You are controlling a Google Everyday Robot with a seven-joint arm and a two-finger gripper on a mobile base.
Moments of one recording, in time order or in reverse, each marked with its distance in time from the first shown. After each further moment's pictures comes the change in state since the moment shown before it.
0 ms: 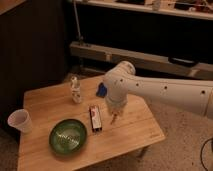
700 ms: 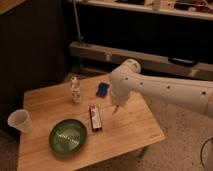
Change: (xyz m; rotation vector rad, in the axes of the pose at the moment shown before) arm 0.102 0.010 0.003 0.070 0.162 0.038
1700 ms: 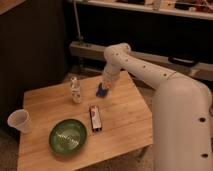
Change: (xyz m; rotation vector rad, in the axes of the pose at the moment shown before) arm 0.072 -0.076 0.064 0.112 -0.159 -0.089
